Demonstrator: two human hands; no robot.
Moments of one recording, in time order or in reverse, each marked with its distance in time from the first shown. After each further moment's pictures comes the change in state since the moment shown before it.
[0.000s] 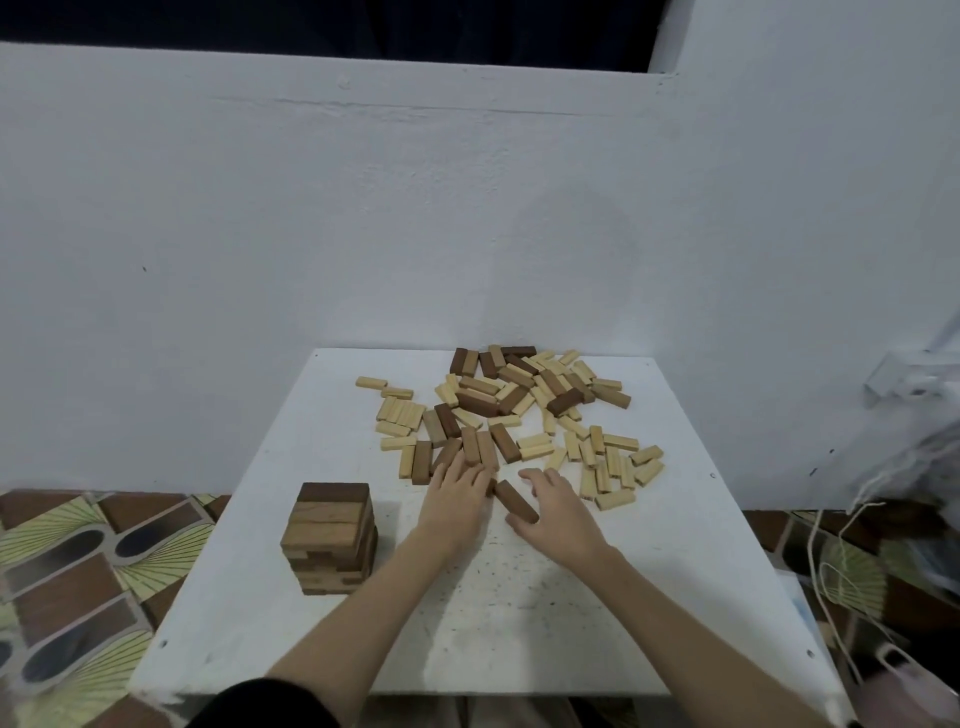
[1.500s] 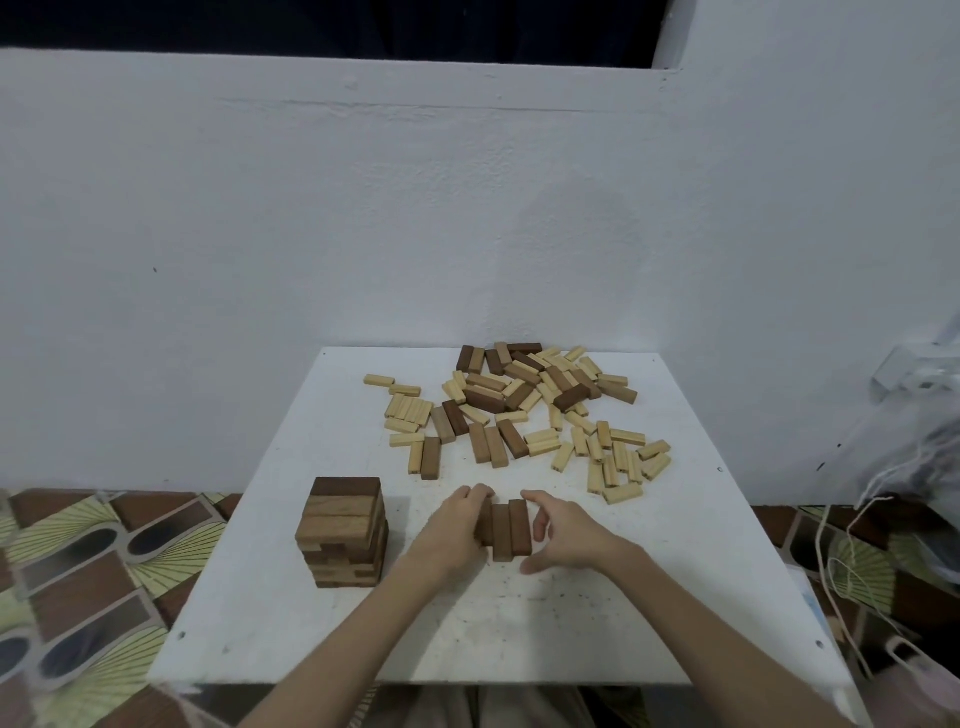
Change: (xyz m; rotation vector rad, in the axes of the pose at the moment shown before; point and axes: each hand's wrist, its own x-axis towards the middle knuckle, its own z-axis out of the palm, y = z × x) left_hand -0.033 -0.006 0.007 -0.466 -0.018 -0.056; right_hand -0.012 -0.002 -0.009 0.183 -0.384 0.108
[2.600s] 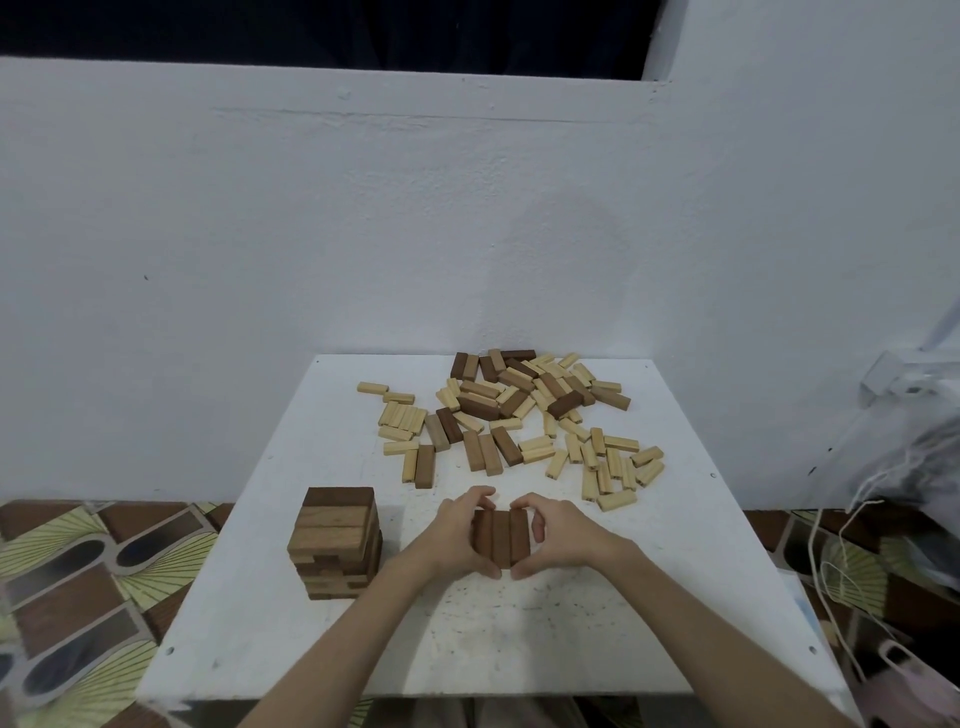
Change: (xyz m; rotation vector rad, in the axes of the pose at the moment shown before) left_hand 0.017 -0.015 0.008 -0.320 -0.158 0.006; right_hand 0.011 0.007 -0.007 -0.072 0.019 -0.073
